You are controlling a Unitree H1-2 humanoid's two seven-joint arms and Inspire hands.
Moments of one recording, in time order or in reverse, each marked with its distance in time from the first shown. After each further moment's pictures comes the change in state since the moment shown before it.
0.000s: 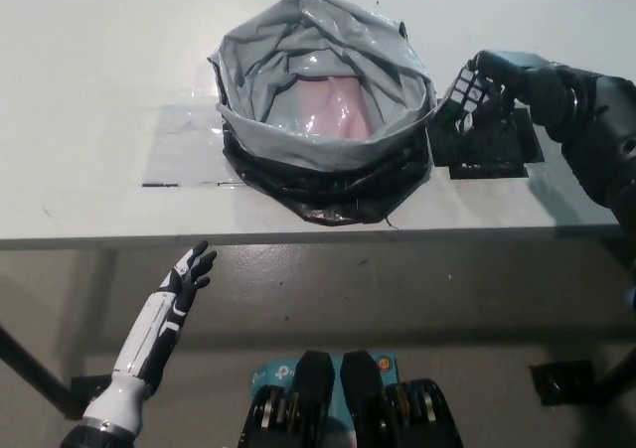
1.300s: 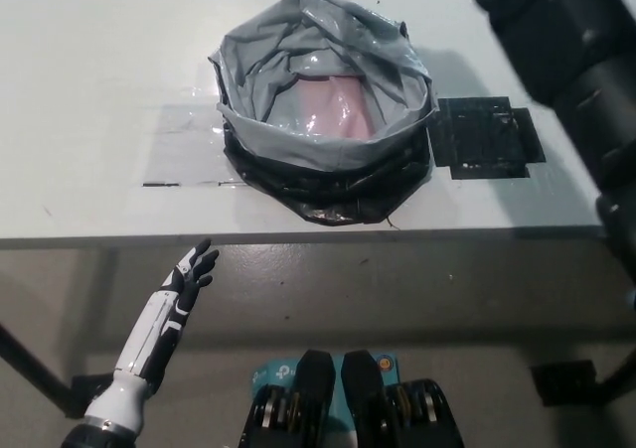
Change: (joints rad) left_arm 0.000 0.001 -0.005 -0.003 0.001 0.002 -0.001; right_arm -0.160 0.099 -0.122 -0.280 0.068 0.005 -0.060
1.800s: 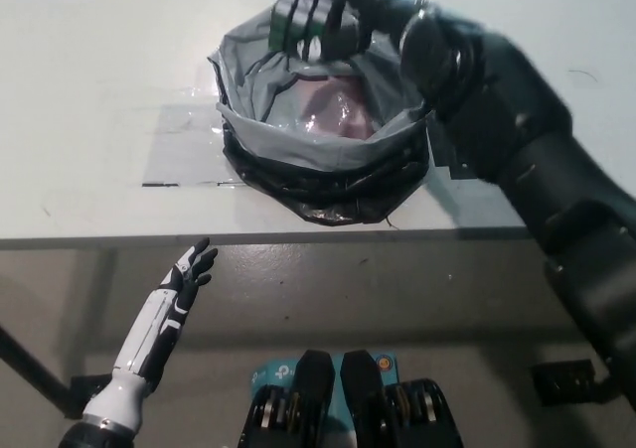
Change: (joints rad) left_arm -0.004 0.007 -0.001 0.000 0.000 0.000 -0.001; right_arm 0.115 0.095 0.047 0.061 -0.015 0.006 -0.003
